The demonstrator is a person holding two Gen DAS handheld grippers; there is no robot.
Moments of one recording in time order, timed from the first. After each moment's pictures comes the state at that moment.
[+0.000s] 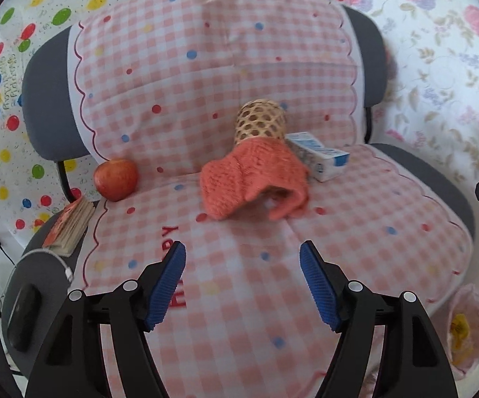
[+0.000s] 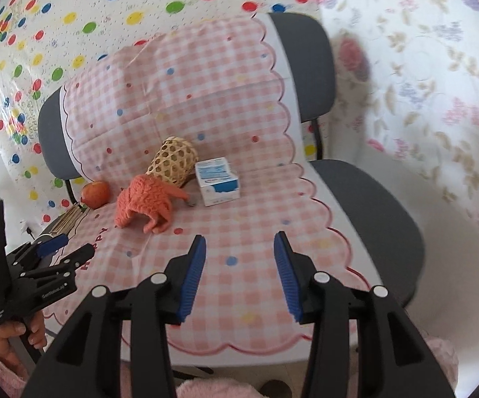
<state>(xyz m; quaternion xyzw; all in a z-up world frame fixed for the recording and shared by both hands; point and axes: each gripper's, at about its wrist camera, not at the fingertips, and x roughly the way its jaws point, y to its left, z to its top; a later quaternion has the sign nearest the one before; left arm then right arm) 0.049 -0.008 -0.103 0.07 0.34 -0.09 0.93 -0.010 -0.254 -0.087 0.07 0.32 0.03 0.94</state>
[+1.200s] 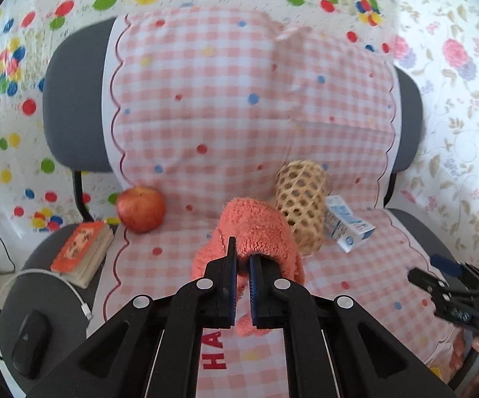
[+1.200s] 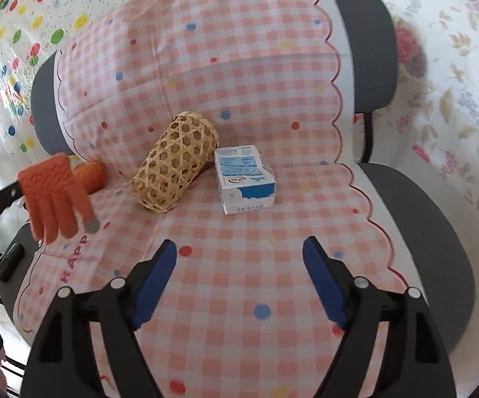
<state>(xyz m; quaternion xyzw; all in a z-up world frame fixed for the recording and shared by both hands) 0.091 0.049 -0.059 -0.03 0.32 -0.07 0.94 0.089 -0.217 -0.122 0.03 0.37 0.07 0.93</state>
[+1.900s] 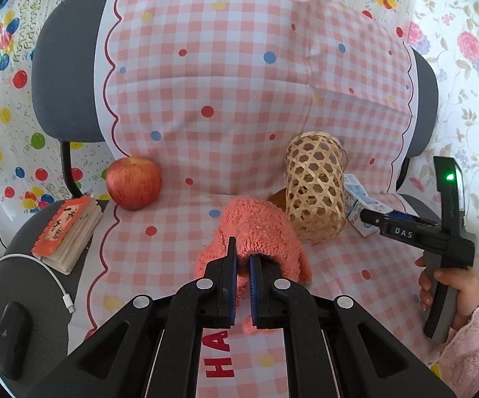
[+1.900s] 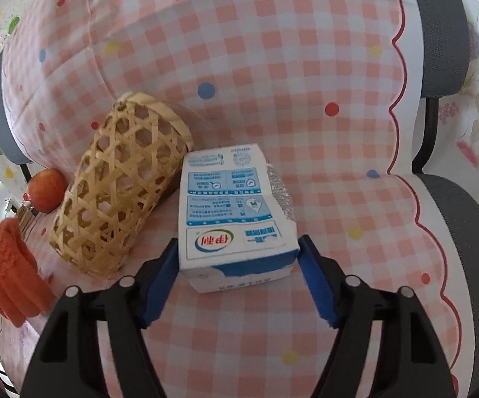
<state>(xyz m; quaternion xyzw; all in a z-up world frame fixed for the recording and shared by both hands) 0.115 0.054 -0.095 -0.04 0.36 -0.08 0.93 0.202 -0.209 -0.168 0.03 0.41 0.08 0.91</state>
